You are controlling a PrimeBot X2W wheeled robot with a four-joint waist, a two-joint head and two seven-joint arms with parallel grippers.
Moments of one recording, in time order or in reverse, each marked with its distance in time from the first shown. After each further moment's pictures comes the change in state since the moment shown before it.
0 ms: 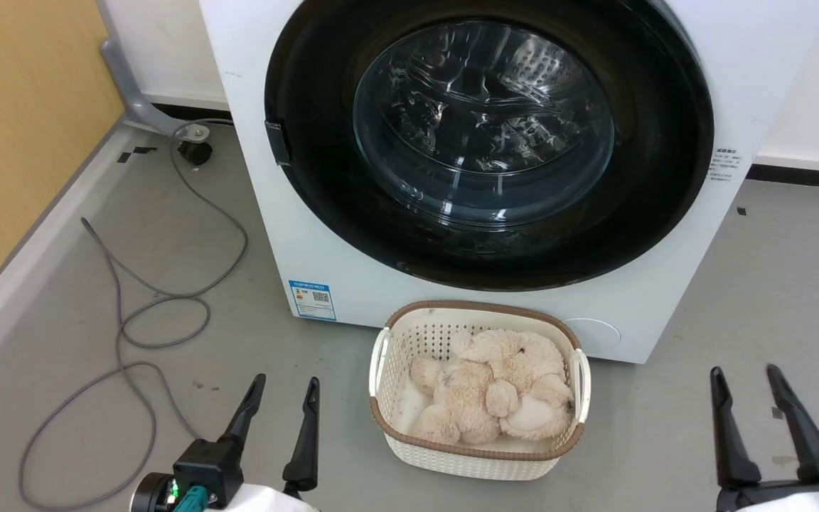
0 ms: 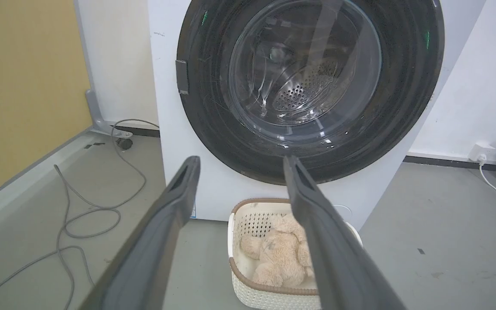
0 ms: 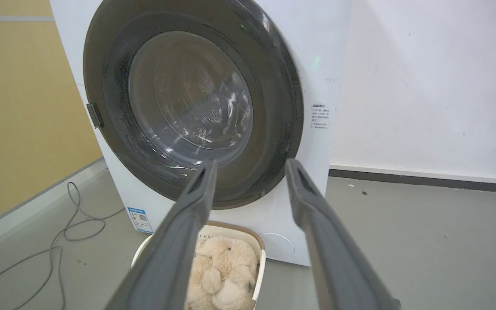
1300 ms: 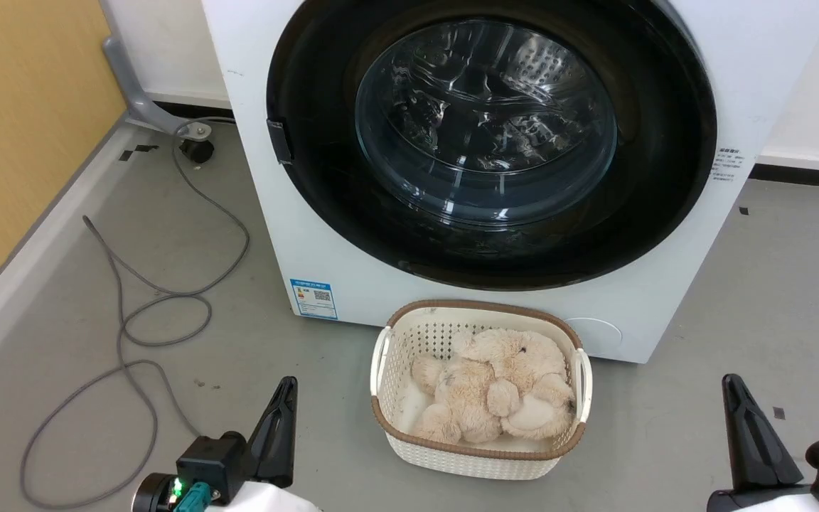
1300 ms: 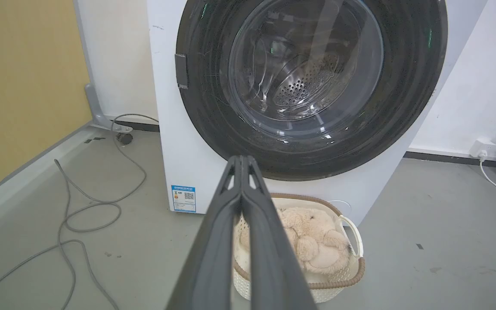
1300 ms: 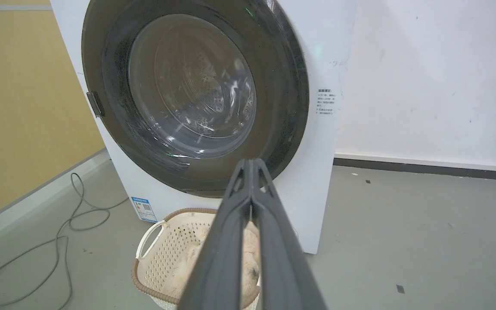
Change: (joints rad) left arm 0.004 -0.001 -0.012 -0.012 -0.003 0.010 0.028; right arm 0.006 0.008 0.010 0.026 -0.002 0.000 0.007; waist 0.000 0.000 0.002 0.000
